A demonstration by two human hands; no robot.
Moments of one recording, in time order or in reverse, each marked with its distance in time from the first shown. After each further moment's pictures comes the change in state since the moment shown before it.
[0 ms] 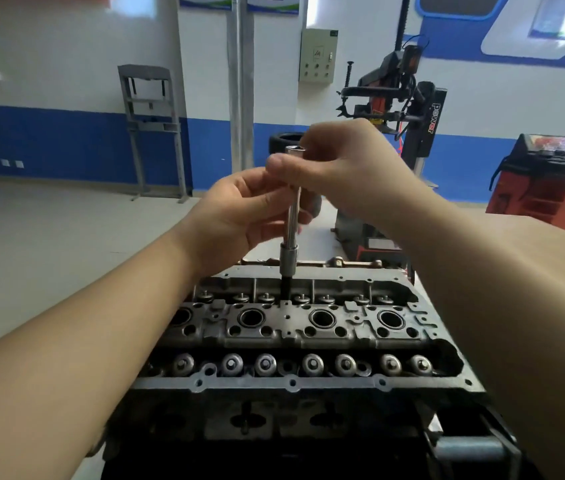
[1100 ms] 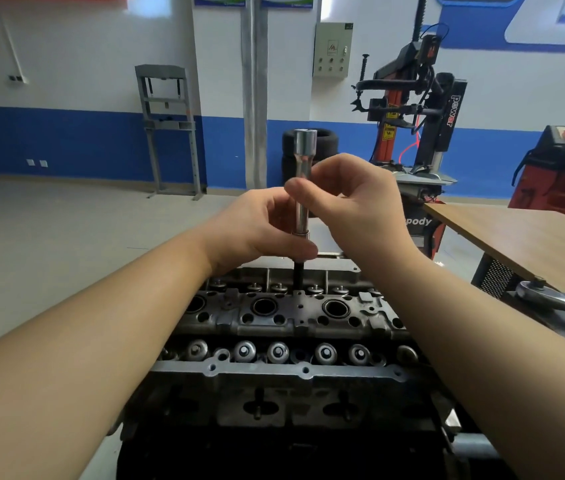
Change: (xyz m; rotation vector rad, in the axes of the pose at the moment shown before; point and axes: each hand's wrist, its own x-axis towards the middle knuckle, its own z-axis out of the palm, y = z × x) left_hand -0.005 -0.011 -0.007 0.510 0.000 -0.168; right_hand -0.032 0.034 0.052 0.319 0.302 -0.036
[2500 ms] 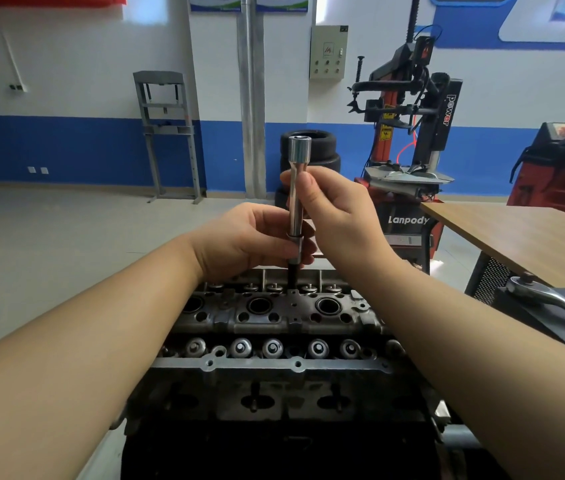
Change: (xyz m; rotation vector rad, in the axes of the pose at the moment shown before) left_hand -0.006 -0.004 0.000 -0.288 -0.182 -0.076; right_hand -0.009 -0.005 0.005 0.049 -0.092 -0.003
